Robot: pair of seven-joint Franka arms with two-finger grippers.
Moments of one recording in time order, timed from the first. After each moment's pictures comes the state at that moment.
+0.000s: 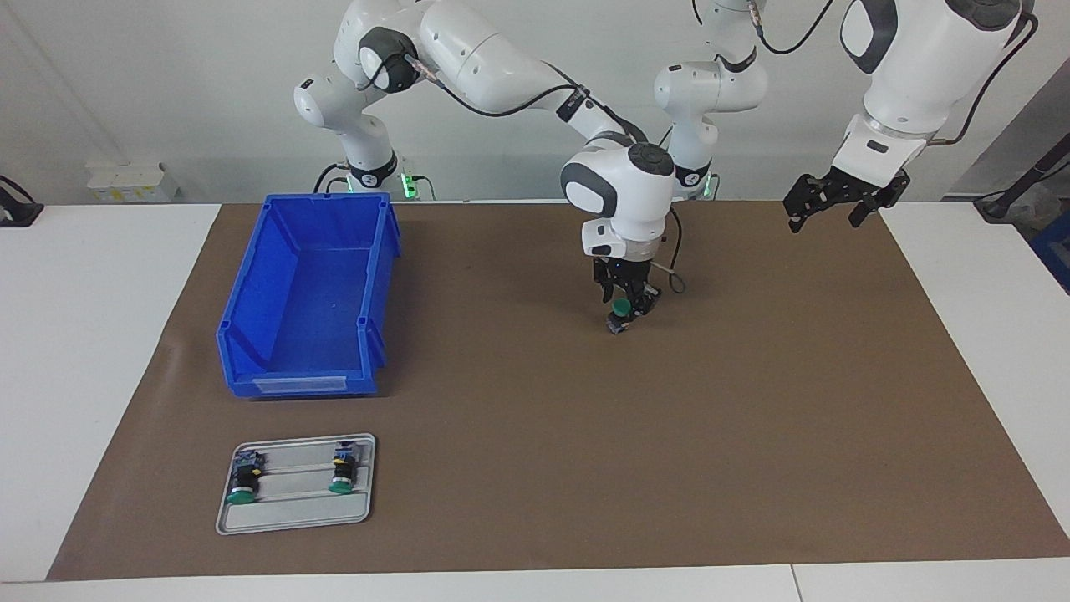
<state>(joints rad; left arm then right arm) -0.04 -0.03 -0.03 -1.63 0.06 1.54 -0.06 0.84 0.68 0.02 -1.33 -0.10 2.08 1.74</state>
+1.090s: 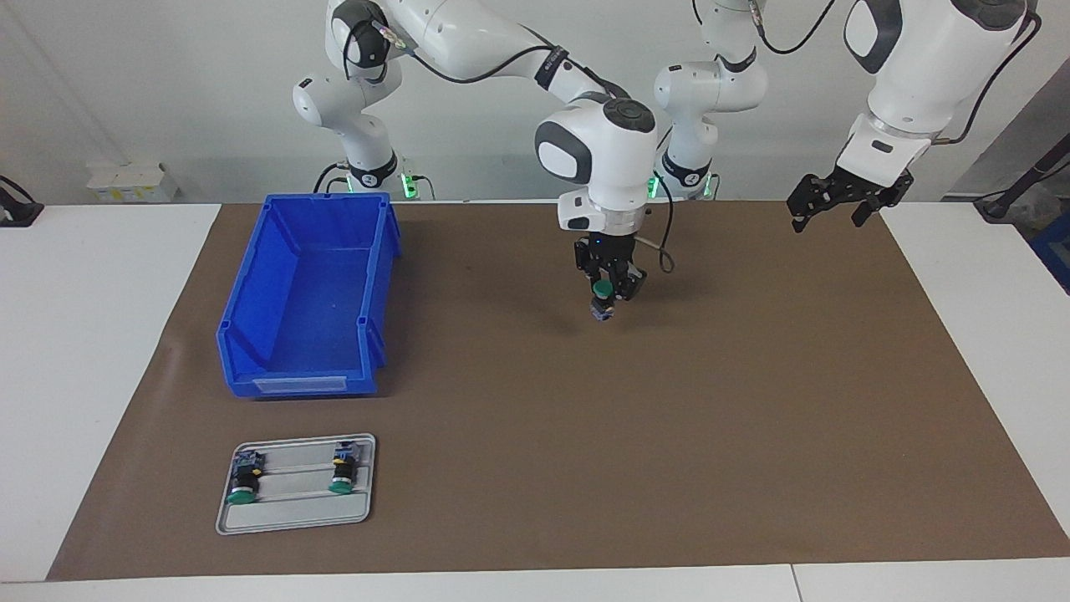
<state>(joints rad) -0.04 -0.03 -0.03 -1.63 0.06 1.54 -0.06 0.73 0.41 0.02 -1.48 -0.10 1.99 1.55</state>
